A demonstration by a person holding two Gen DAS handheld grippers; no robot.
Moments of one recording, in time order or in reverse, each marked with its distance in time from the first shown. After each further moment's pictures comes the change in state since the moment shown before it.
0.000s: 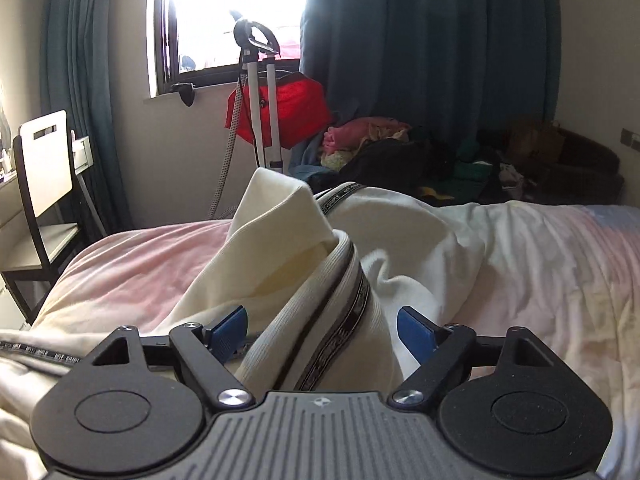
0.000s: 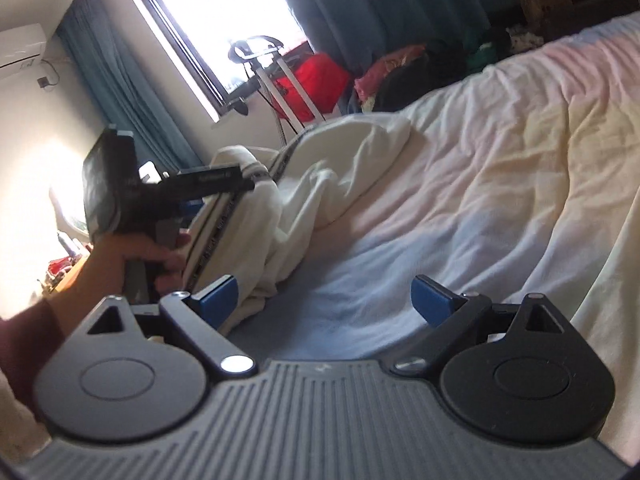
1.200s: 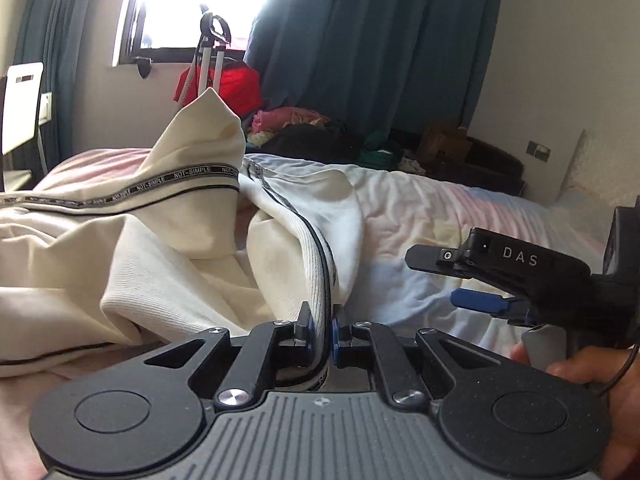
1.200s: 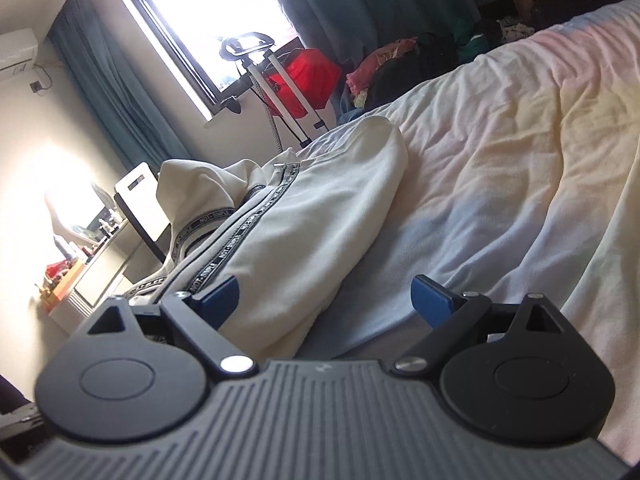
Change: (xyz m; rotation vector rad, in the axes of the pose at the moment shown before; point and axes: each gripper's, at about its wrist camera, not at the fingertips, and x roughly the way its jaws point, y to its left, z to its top) left arm -0.211 0.000 -0.160 -0.147 -0.004 -0.326; right arm -0.010 0.009 -0.011 -0.005 -0.015 -0.026
